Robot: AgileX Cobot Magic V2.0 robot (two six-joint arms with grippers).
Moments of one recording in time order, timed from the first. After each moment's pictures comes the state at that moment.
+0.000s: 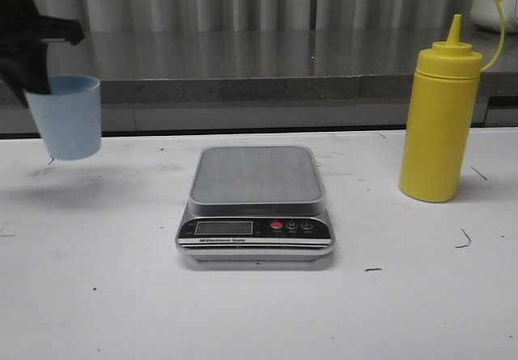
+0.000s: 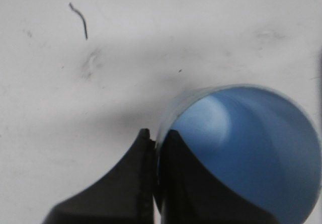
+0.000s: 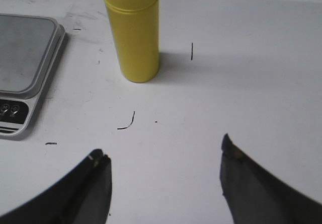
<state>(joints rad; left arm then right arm) -0.14 1.91 -1.67 -0.07 1.03 0.04 0.04 0.66 -0.63 0.05 0.67 -0.02</state>
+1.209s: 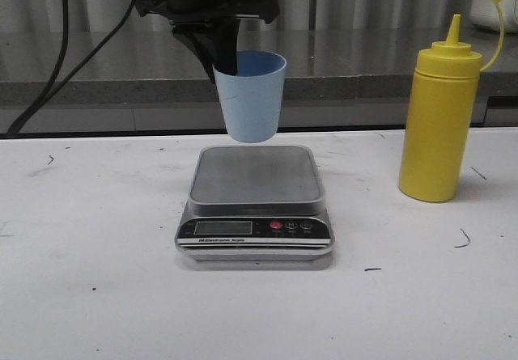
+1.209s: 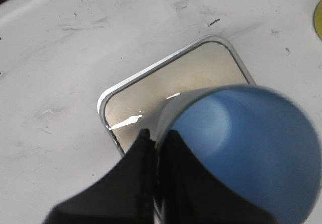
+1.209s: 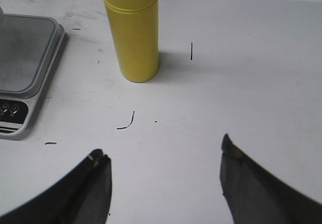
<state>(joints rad) -0.53 2.07 -1.97 -0.03 1.07 0.00 0.04 0.66 -0.63 0.05 0.67 -0.02</state>
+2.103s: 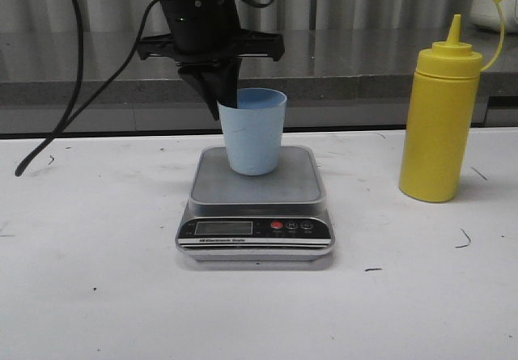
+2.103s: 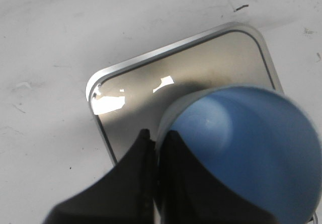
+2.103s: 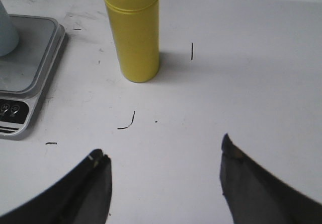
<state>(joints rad) -0.53 2.16 -1.98 -0.03 1.07 -0.14 0.04 0.66 -0.63 0.05 0.67 -0.02</state>
